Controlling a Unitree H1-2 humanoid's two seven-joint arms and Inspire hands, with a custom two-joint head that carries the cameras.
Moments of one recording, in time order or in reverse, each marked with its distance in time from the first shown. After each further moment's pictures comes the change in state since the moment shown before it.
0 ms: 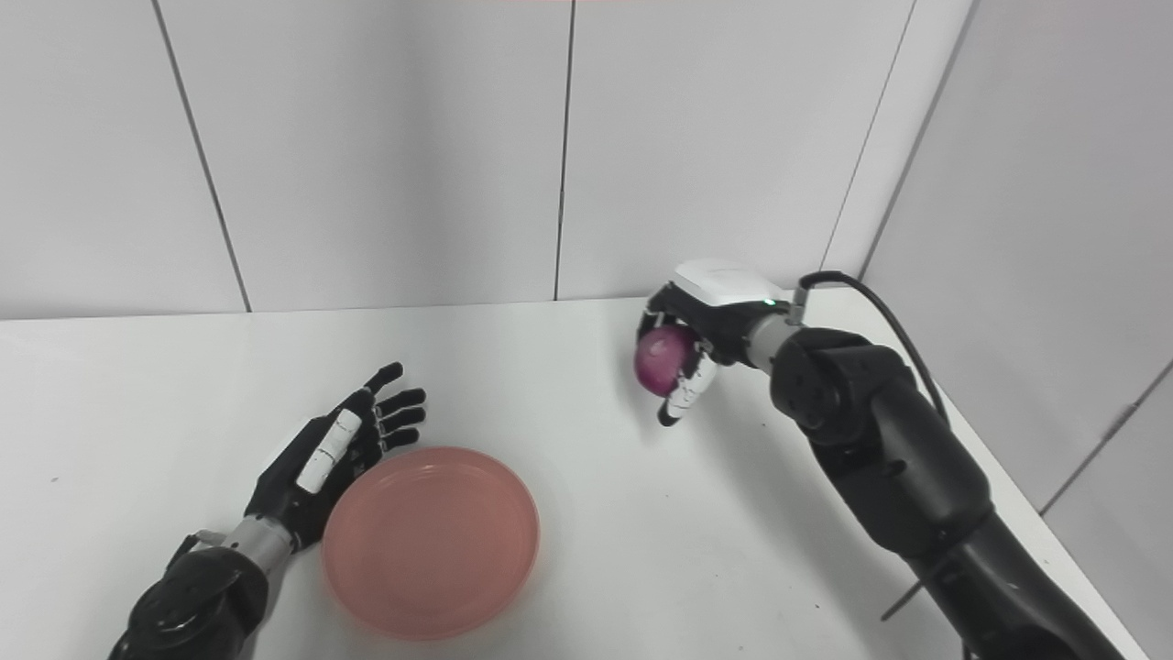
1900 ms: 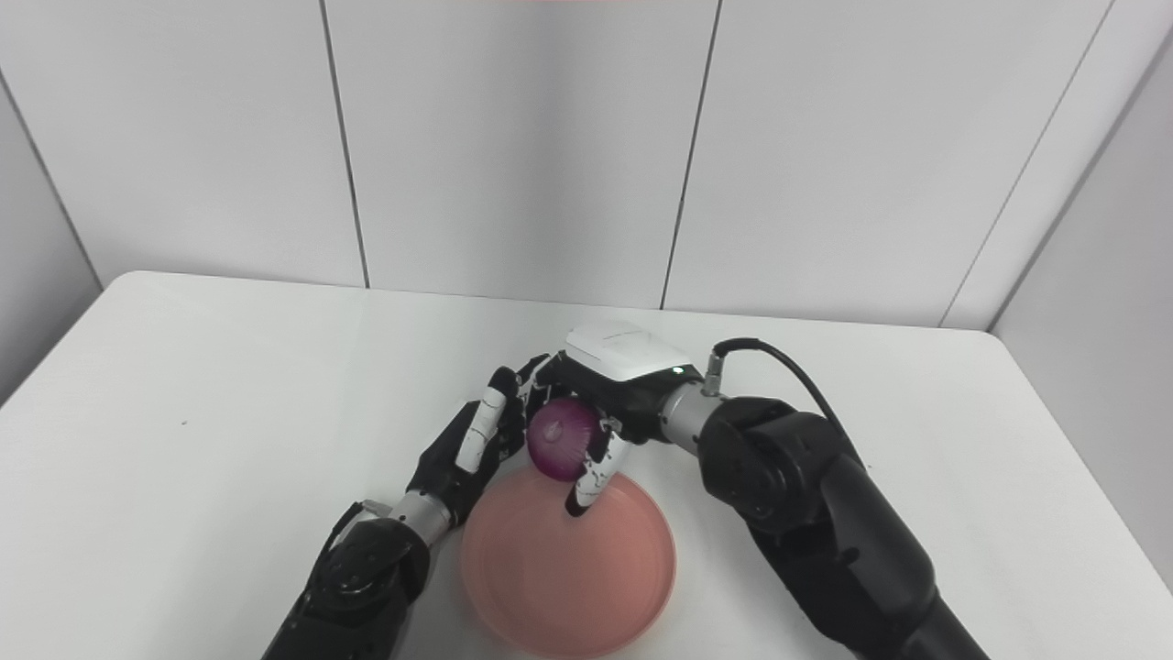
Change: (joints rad) left arm -0.007 -0.135 -0.020 0.040 0.087 -0.051 0.117; right arm -0.032 0.245 0.170 -0.047 0.026 -0.108 0.035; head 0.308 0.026
